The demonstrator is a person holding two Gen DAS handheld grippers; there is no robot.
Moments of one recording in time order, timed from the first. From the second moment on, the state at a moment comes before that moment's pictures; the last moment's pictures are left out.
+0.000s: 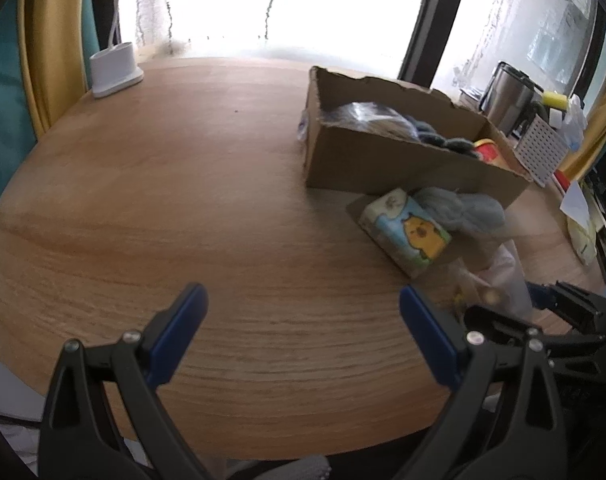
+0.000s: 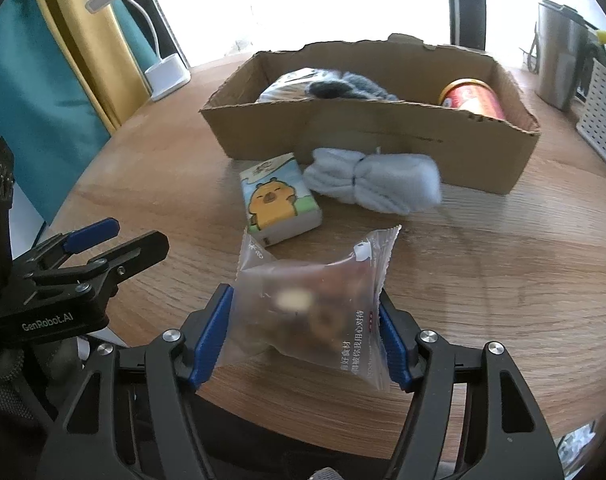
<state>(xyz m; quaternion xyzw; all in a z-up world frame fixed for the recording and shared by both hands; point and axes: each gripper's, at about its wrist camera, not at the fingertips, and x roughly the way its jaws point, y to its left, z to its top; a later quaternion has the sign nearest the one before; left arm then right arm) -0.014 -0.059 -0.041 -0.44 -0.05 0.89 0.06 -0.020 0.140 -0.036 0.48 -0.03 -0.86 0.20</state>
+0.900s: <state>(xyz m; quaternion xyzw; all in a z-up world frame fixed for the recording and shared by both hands) -0.039 -0.014 -0.037 -0.44 -0.01 0.89 0.09 -0.030 0.192 -0.031 0.46 -0.05 -0.87 0.16</state>
